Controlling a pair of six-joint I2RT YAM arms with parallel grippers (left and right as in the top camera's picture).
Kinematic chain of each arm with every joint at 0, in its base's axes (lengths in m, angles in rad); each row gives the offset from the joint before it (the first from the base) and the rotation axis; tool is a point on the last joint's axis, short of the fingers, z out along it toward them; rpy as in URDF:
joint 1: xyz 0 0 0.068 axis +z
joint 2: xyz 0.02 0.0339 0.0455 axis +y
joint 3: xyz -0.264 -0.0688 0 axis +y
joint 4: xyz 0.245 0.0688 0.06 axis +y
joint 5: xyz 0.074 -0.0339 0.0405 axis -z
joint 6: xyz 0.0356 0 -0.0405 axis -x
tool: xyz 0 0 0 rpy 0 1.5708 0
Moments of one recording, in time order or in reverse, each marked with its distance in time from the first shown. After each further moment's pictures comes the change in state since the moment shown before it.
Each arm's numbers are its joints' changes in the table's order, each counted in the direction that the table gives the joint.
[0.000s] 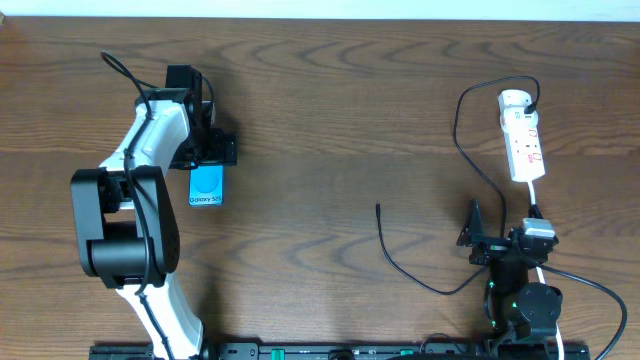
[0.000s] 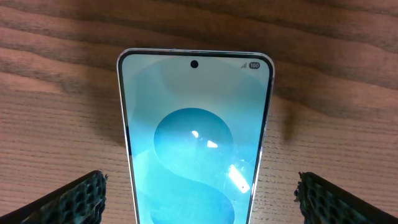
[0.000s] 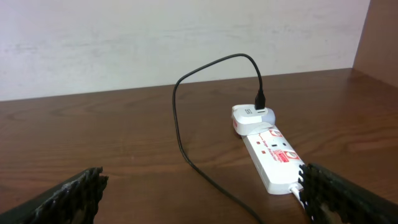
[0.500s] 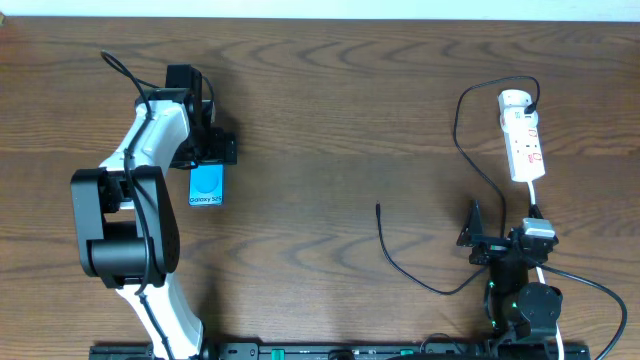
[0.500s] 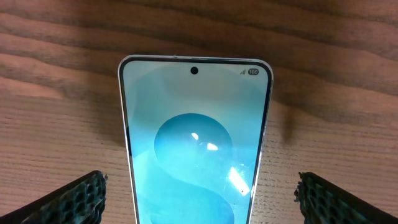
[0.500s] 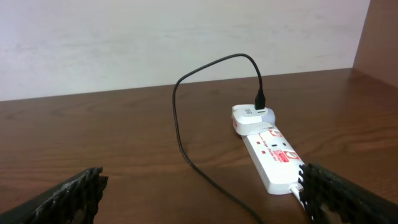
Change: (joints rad) left arm 0.000 0.001 0.000 -0.011 0.000 0.000; right arm 0.000 0.000 0.000 0.000 0.000 0.000
